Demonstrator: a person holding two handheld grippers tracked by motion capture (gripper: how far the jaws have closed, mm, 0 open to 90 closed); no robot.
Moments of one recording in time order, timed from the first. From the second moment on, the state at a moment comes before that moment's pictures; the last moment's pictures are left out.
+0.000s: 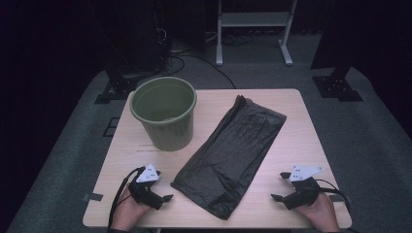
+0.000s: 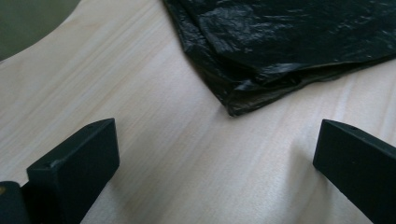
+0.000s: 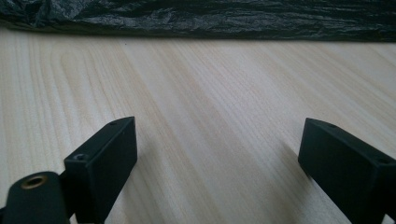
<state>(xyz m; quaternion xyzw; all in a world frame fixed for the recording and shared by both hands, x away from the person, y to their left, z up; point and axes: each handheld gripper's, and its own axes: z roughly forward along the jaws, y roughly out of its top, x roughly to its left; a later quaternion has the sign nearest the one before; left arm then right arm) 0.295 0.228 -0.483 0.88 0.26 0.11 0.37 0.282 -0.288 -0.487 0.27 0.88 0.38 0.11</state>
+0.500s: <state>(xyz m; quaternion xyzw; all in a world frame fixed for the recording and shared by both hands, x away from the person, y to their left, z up) 0.295 0.228 -0.483 0.88 0.26 0.12 0.37 0.281 -0.283 -0.485 0.30 0.87 0.39 0.10</state>
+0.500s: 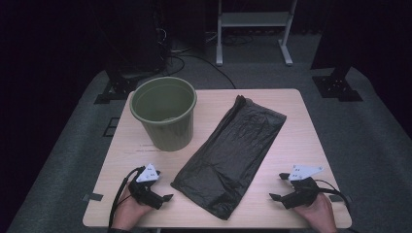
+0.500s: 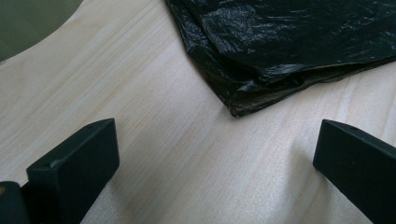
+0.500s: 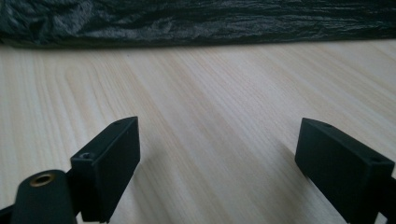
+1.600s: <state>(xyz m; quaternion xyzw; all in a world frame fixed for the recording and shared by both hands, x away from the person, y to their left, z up) 0.295 0.228 -0.483 0.88 0.26 0.12 0.37 0.315 -0.212 -0.474 0.27 0.87 0.41 0.08</state>
